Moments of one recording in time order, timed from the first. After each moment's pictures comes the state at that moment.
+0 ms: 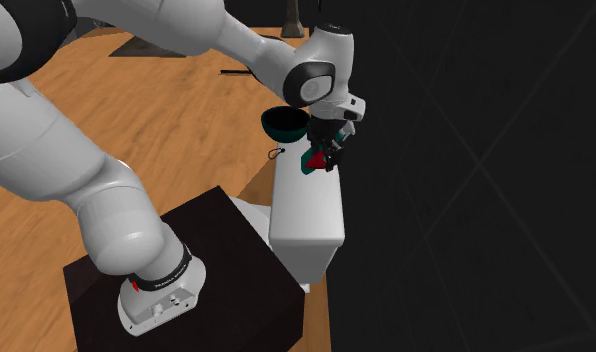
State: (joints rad) arm -0.02 -0.14 -0.10 -2.38 -0.03 2.24 0.08
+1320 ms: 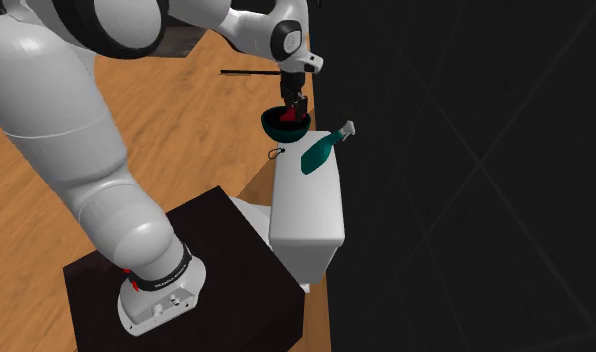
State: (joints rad) arm 0.19 0.12 0.11 -2.03 -0.02 2.16 0.49
